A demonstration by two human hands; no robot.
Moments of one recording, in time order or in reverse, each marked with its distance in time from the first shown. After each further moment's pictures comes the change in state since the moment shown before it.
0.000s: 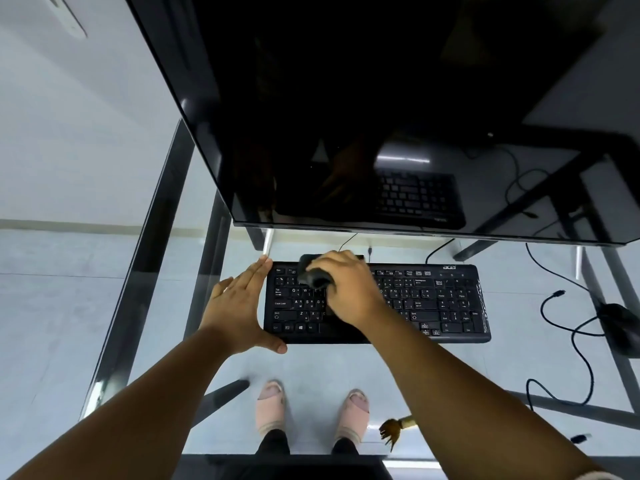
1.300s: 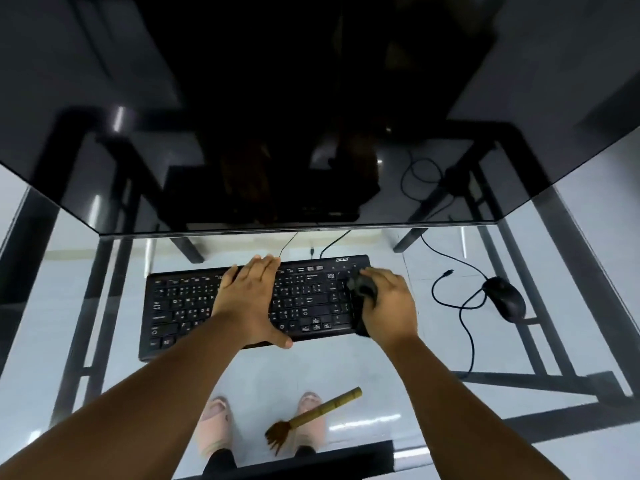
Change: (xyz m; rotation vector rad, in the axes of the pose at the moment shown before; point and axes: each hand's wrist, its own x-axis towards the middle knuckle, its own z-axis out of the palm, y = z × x) left_hand 0.059 0.186 0.049 0.297 -0.086 0.112; right_hand -0.132 0.174 -0.085 -0.104 0.359 0.388
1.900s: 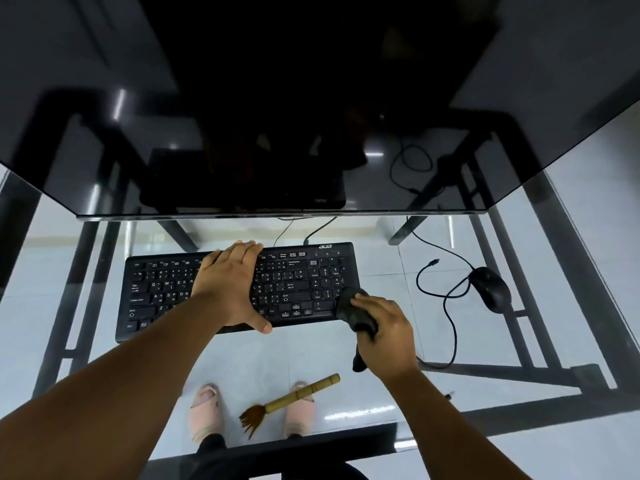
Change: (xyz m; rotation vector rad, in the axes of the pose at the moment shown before) left_hand -0.003 0.010 -0.012 0.023 -0.031 -0.045; right_hand -0.061 0.035 -0.007 0.159 0.000 -0.073
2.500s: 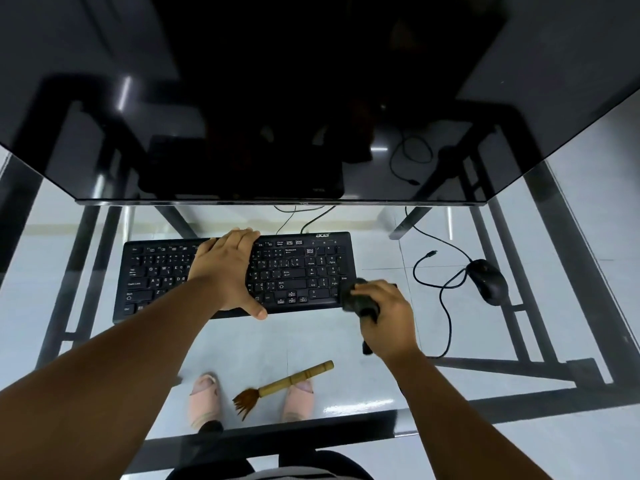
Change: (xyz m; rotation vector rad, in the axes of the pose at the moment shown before) left_hand -0.004 0.004 -0.004 -0.033 -0.010 -0.025; right_hand 0.012 0.011 -0.008 0.071 0.007 -0.047
